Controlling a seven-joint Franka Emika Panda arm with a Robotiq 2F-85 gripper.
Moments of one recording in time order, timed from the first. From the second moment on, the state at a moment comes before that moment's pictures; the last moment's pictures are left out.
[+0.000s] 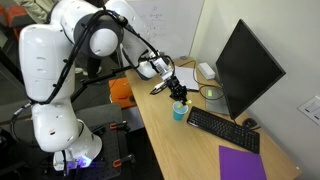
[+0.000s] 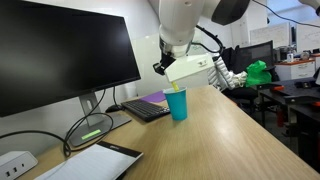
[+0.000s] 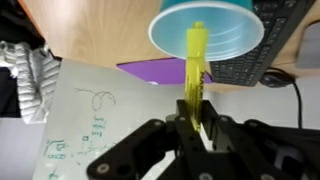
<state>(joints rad) 0.31 0.39 0.12 -2.13 -1.24 1.95 2.31</state>
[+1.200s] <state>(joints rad) 0.29 0.42 0.16 -2.11 -1.21 1.96 2.25</state>
